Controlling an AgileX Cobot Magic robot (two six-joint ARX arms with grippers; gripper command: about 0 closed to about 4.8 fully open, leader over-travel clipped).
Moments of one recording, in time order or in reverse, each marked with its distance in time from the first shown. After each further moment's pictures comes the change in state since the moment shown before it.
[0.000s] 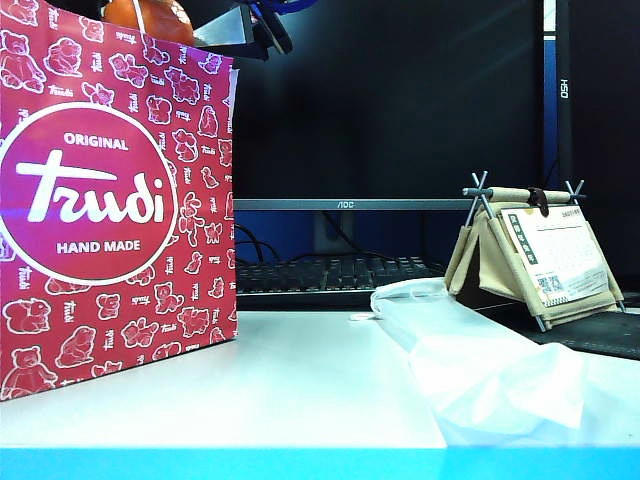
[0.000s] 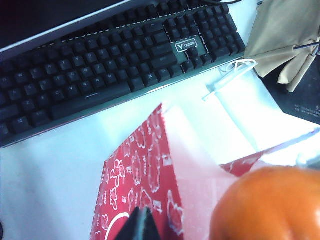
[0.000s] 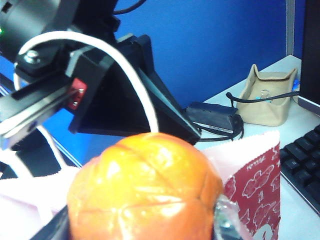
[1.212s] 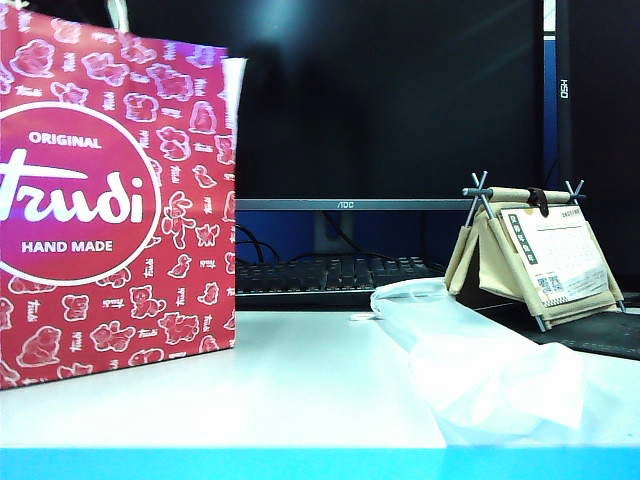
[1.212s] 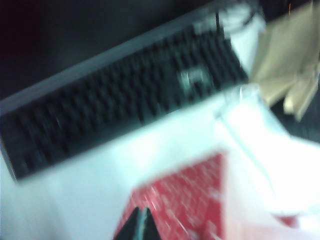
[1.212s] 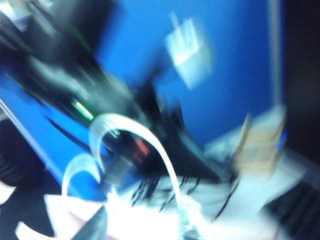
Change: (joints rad) left arm 0.000 0.000 0.000 0.126 -0.002 -0.024; right arm -0.024 -0.127 0.005 0.078 0.028 0.038
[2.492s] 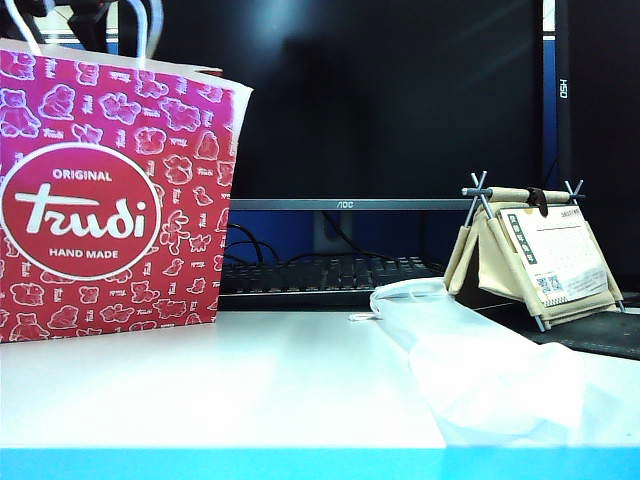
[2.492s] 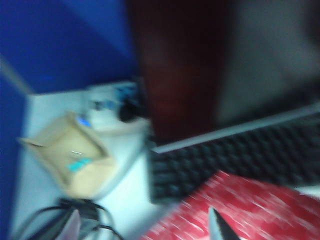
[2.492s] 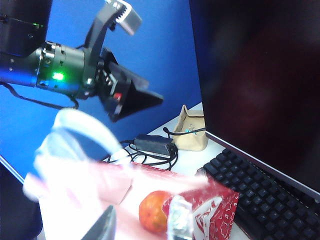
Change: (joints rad) left arm 0.001 0.006 0.000 0.216 -0.482 -0.111; right arm -0.092 -0.108 0.002 -0.229 0.082 -0.093
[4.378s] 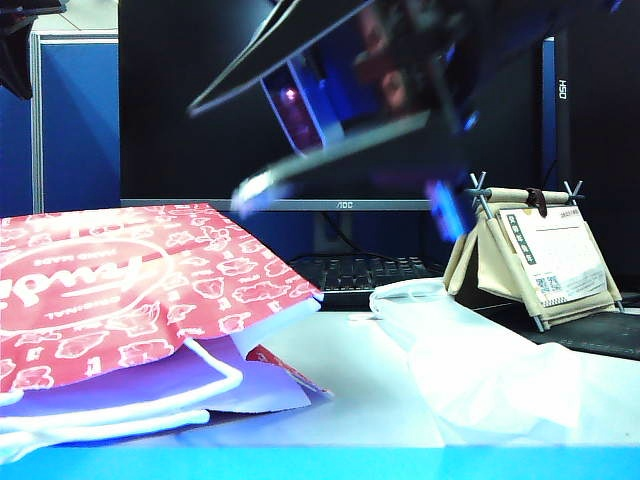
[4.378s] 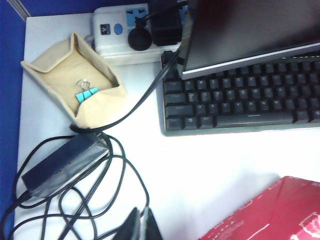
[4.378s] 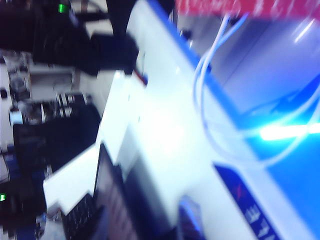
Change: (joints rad) left arm 0.125 0.001 0.000 -0.225 0.100 0.053; right arm 0.201 -0.187 -0.819 -0.185 -0.468 0.377
